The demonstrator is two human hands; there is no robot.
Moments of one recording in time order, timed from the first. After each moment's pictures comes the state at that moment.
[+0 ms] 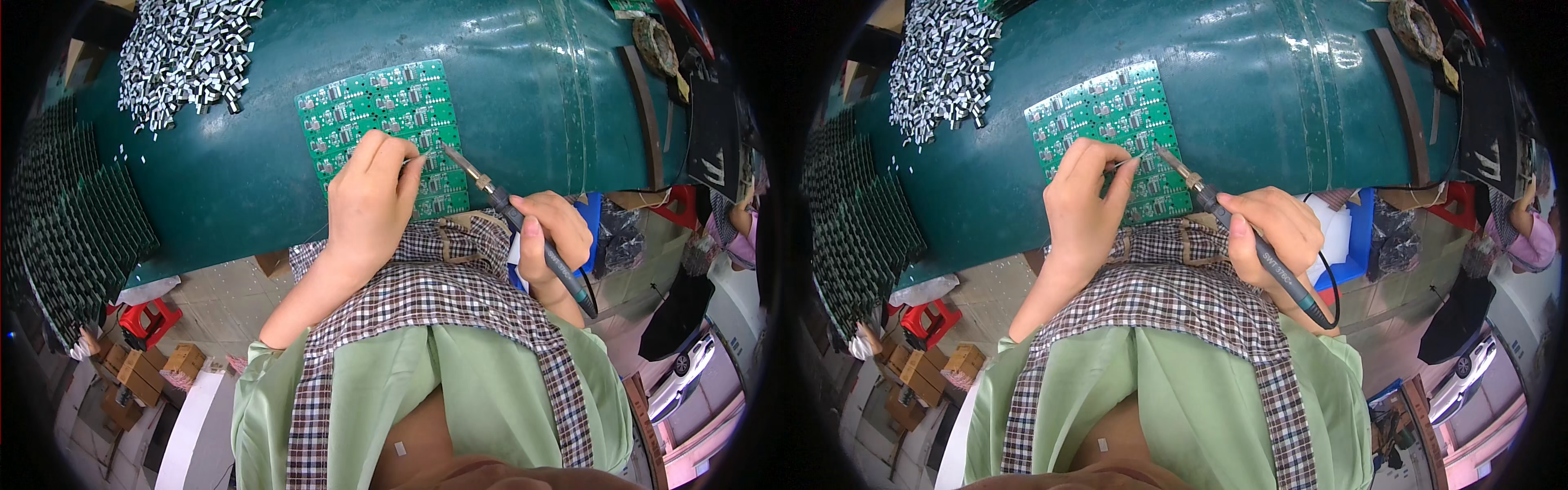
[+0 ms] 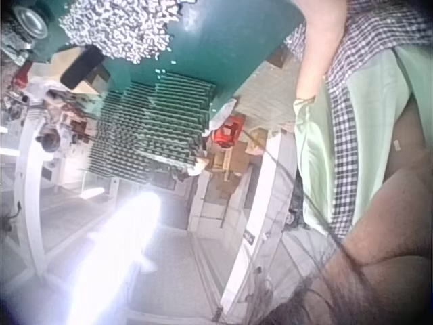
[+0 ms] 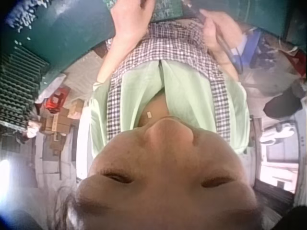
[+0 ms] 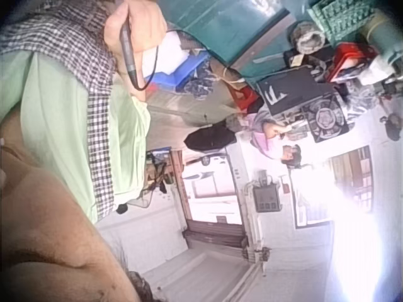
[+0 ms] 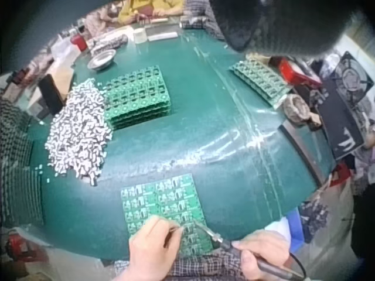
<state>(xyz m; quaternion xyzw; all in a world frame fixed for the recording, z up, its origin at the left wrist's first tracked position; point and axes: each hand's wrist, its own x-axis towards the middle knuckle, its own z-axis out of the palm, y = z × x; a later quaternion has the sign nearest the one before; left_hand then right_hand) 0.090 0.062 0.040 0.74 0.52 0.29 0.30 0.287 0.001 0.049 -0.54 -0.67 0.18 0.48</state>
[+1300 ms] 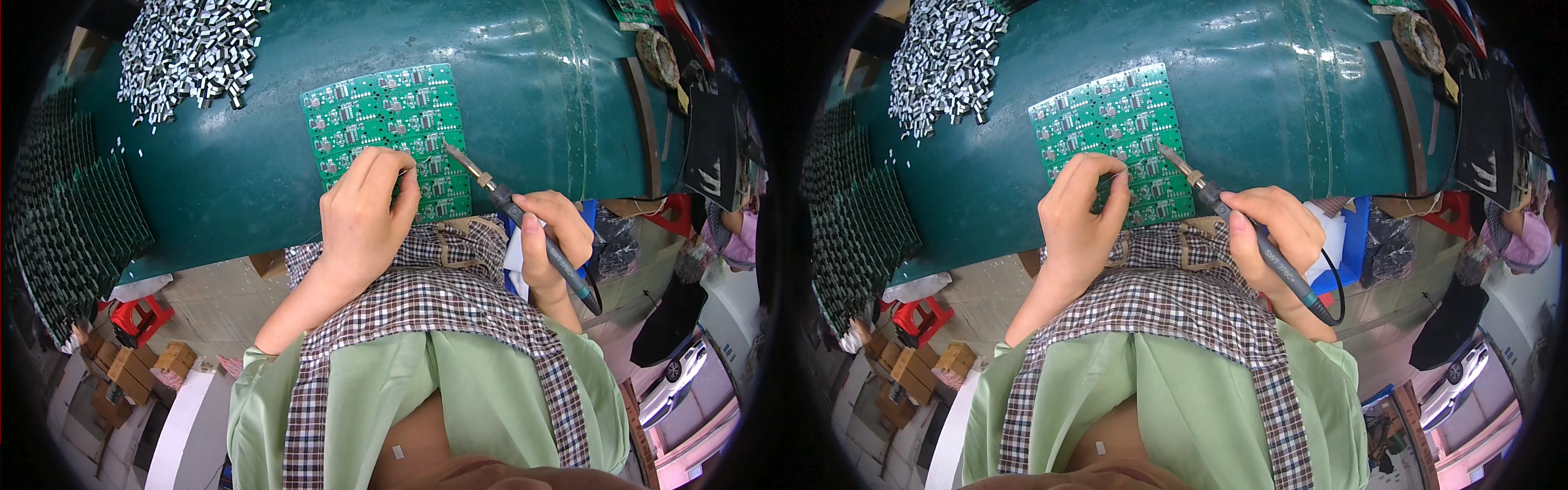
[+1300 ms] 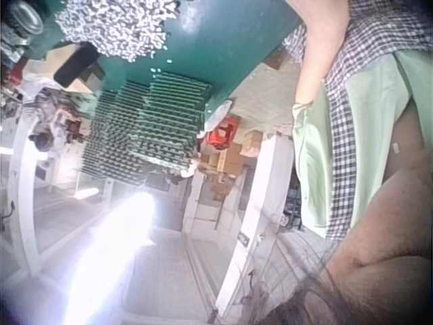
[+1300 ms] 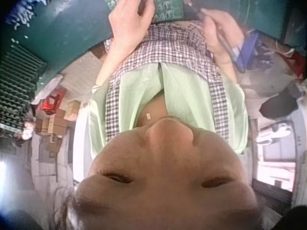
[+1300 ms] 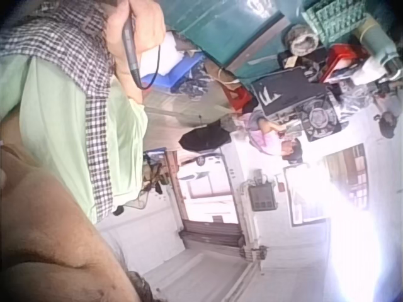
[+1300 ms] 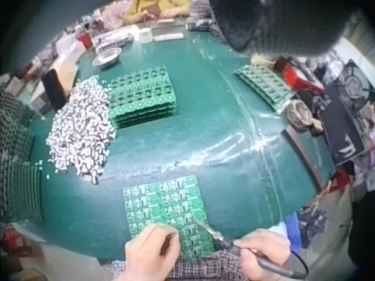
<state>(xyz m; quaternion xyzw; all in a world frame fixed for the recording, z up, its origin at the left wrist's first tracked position) 0.080 0.054 0.042 0.73 0.53 0.31 0.30 0.284 0.002 0.057 -0.57 -0.64 0.24 0.45</state>
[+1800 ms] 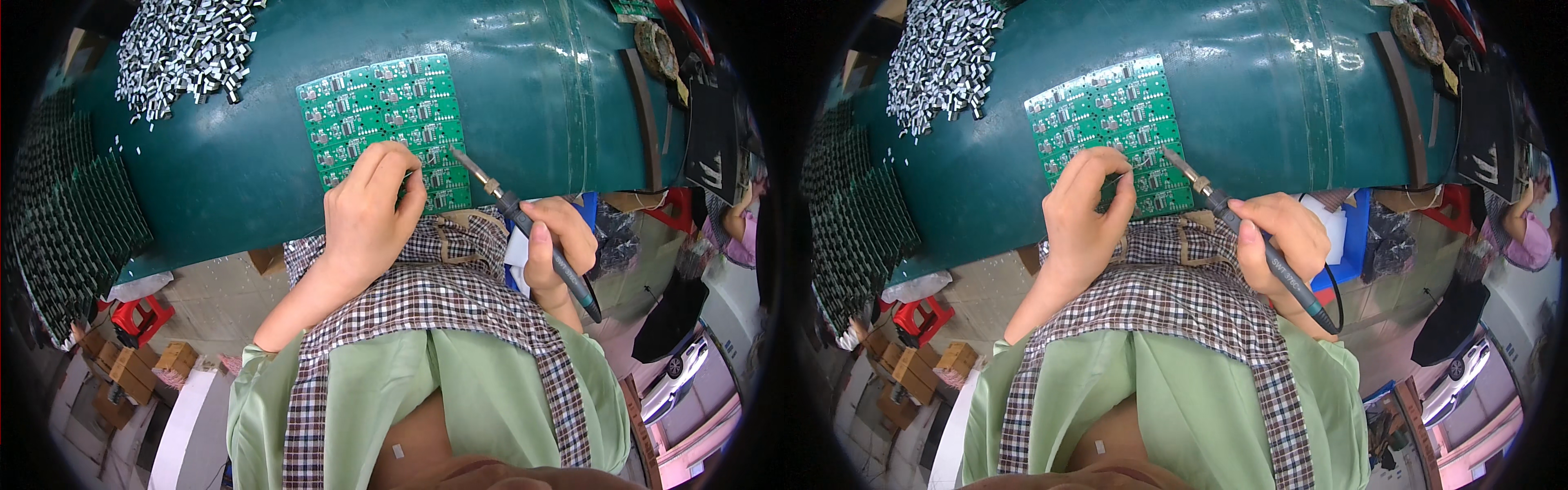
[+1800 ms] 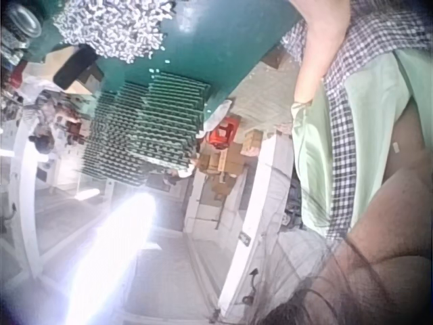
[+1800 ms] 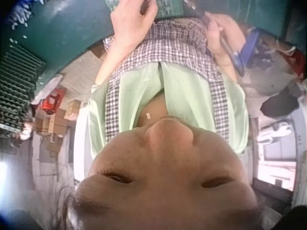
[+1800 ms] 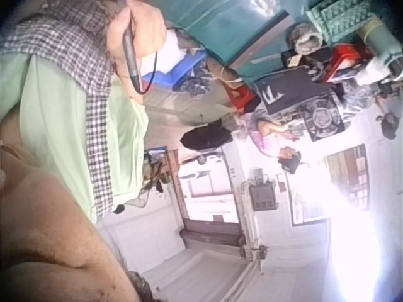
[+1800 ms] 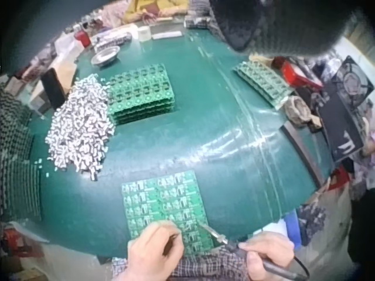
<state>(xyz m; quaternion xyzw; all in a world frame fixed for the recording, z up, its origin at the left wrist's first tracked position) 0.081 0.050 0.038 0.76 0.49 0.33 0.29 0.287 -0.011 0.059 -0.58 -0.64 0.22 0.45</state>
